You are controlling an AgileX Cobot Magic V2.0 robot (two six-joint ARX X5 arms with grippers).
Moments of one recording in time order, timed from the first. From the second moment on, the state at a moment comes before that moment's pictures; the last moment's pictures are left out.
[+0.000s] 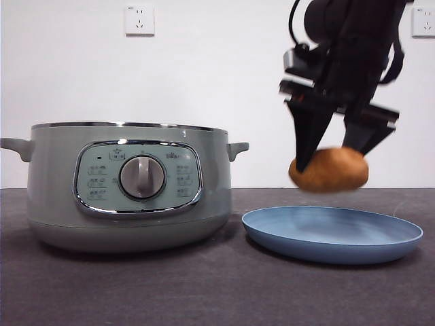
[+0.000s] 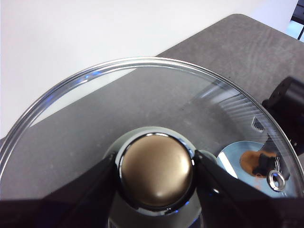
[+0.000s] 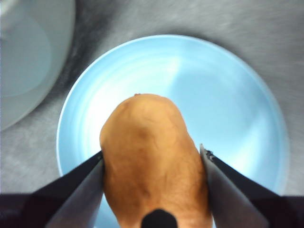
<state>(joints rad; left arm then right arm) -0.39 1.61 2.44 -1.34 0.11 0.18 0.40 1.72 1.31 -0.81 -0.13 -0.01</state>
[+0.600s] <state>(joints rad) -0.39 1.62 2.44 -1.34 0.11 0.18 0.41 1.73 1.17 -0.68 -0.13 -0.01</state>
